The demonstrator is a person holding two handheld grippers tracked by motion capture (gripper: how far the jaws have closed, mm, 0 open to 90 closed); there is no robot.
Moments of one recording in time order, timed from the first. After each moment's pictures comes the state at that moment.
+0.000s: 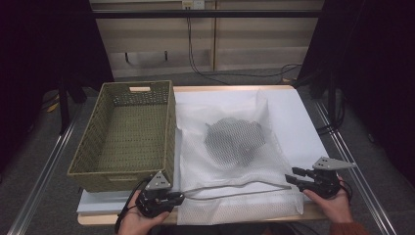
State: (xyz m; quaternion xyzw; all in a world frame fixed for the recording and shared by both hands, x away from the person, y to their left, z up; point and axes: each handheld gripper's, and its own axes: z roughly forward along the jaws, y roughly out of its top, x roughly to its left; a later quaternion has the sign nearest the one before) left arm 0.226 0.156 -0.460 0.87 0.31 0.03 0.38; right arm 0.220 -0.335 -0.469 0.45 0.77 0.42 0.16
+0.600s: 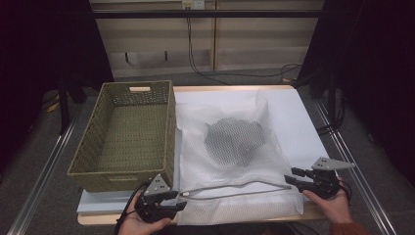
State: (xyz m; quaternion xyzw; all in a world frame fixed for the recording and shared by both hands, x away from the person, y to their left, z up) left arm 0.212 0.159 -0.454 0.87 0.31 0.04 0.39; right arm 0.220 -0.333 -0.469 0.44 0.78 0.42 0.16
